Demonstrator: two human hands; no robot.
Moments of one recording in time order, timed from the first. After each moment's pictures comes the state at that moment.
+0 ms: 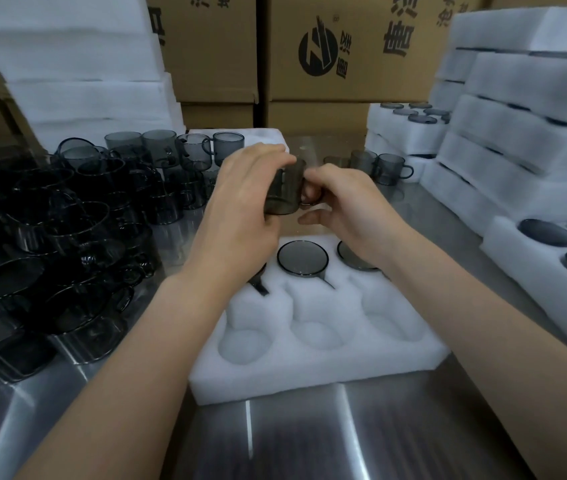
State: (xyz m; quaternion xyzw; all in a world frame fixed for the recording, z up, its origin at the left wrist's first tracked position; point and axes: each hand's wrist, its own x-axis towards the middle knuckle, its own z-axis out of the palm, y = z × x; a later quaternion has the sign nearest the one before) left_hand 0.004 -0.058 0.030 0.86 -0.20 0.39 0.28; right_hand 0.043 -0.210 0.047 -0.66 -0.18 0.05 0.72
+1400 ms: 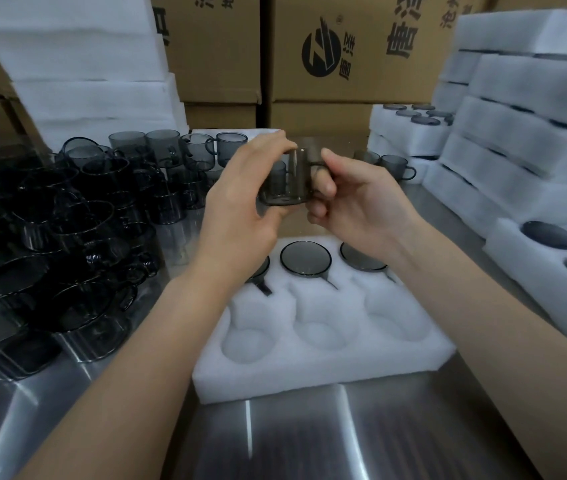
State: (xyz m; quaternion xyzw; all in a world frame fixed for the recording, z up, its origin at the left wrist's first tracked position) left_hand -0.001 -0.060 0.035 0.80 -0.22 0.39 0.39; right_hand 0.043 -0.221 0.054 -0.58 -0.22 0.17 0.77
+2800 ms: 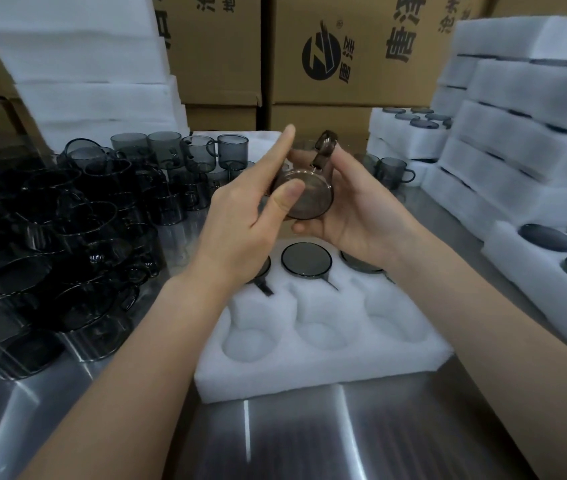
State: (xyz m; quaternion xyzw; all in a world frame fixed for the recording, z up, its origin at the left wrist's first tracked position) left_hand -0.002 -0.057 0.034 0.79 -0.24 0.35 0.44; right_hand 0.032 -0.214 0.058 -0.52 -0.24 0.24 0.78
